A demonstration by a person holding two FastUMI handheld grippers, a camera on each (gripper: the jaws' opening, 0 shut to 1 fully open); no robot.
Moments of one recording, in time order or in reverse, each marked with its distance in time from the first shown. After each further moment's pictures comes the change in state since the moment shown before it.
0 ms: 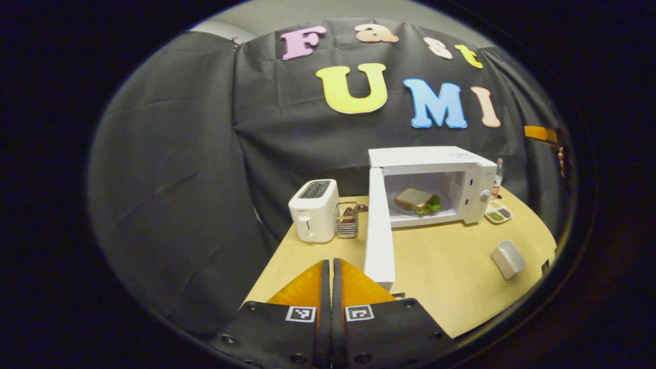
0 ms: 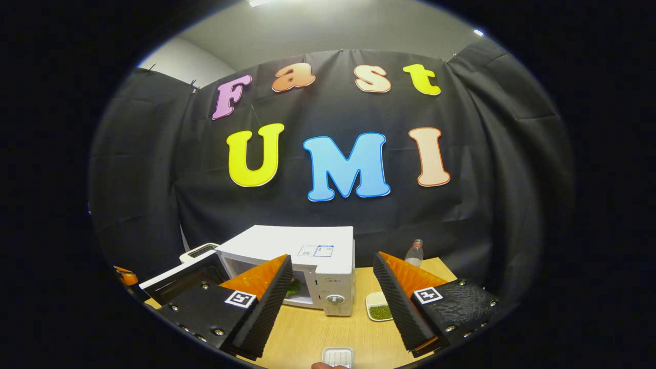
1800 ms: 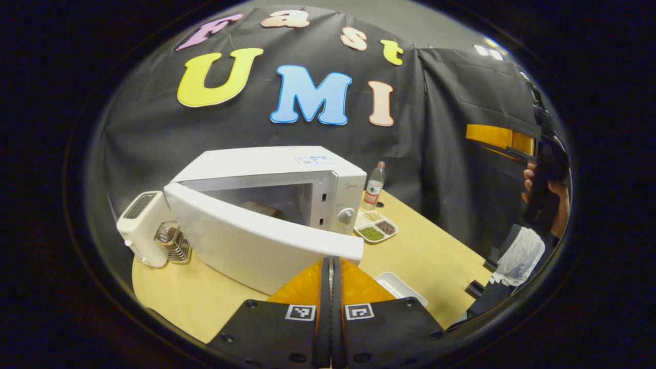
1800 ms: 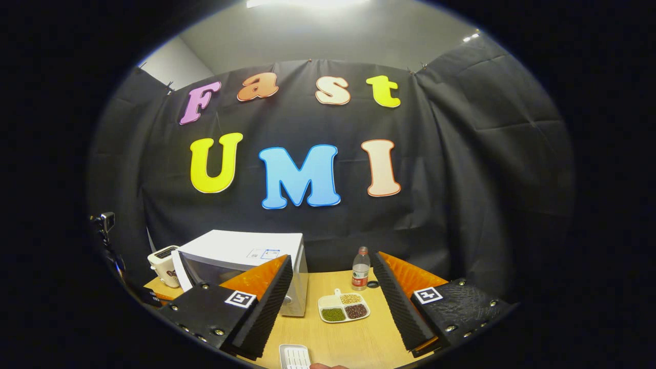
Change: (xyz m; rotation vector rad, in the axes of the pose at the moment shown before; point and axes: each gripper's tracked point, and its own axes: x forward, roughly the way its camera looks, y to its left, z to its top) left arm 0.066 -0.331 0.071 0.013 -0.011 -0.661; right arm -0.044 -0.095 0.011 -0.009 -0.059 -0.218
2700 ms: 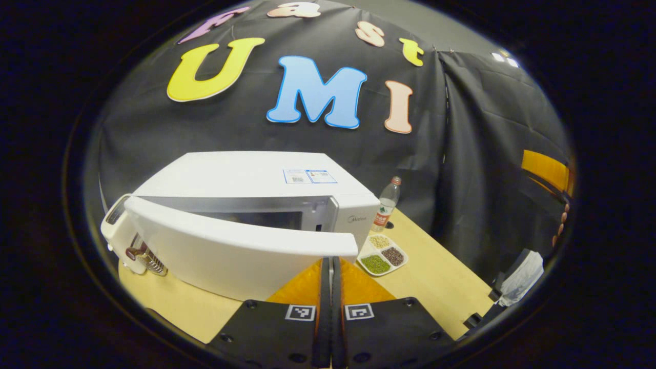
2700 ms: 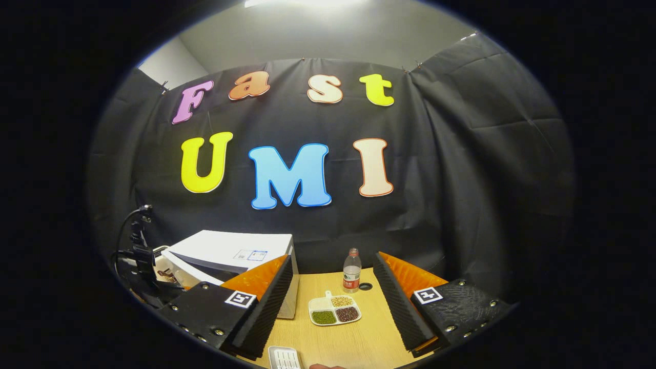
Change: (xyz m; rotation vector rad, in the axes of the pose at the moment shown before) left arm 0.119 -0.004 0.048 -0.086 -0.021 0.059; right arm 0.021 -0.019 -0.004 0.000 0.006 -0.022
